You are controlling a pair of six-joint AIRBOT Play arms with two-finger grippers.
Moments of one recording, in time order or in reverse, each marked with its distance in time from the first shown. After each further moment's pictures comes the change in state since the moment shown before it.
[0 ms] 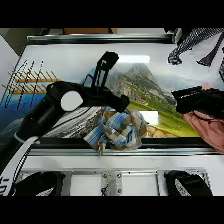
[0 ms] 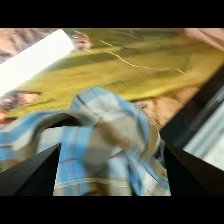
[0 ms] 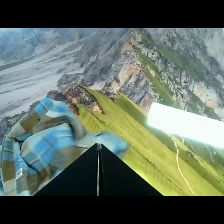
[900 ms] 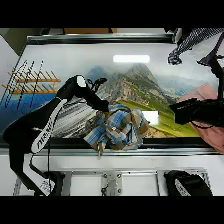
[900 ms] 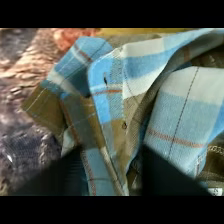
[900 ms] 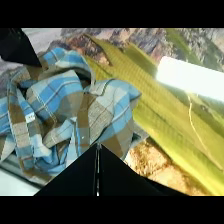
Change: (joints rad) left arm 0.338 -0.591 0.141 -0.298 -0.356 0.343; right arm -0.001 0.001 -0.017 0.005 0.189 0.013
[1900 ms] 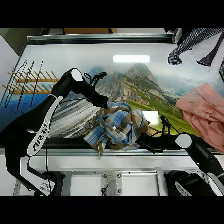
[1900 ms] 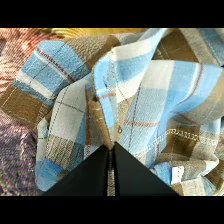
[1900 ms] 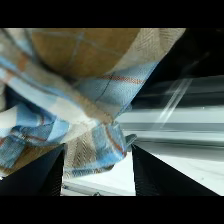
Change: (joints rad) left arm 0.015 0.061 0.050 -0.043 -0.080 0.008; right arm 0.172 -0.106 -0.771 0.332 -0.409 0.480
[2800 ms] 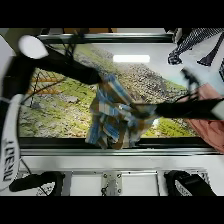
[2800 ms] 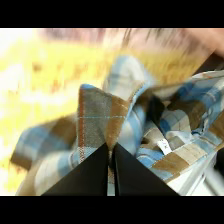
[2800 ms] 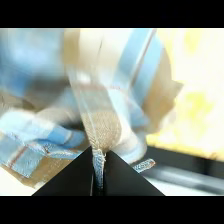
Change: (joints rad) left arm 0.019 0.380 0.301 -0.001 -0.042 -0.128; right arm -0.111 -0.052 0.884 -0.365 0.444 -0.180
